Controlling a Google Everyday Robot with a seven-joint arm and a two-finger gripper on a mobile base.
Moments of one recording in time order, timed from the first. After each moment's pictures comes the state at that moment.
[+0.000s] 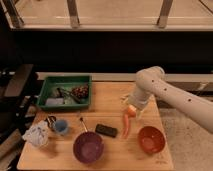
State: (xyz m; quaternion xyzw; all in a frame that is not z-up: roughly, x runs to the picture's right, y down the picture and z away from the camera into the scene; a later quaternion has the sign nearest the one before) arm 0.155 0.132 0.779 -0.30 -0.21 -0.32 0.87
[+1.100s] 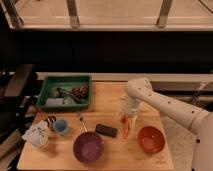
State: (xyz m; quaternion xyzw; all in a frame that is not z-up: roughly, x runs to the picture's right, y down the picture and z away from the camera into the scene) arm 0.132 0.196 0.844 -0.36 -0.25 -0.34 0.83
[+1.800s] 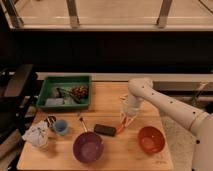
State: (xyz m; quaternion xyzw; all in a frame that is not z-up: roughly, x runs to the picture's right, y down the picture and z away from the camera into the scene) arm 0.128 0.194 0.835 -0.36 -0.30 -0.33 0.82
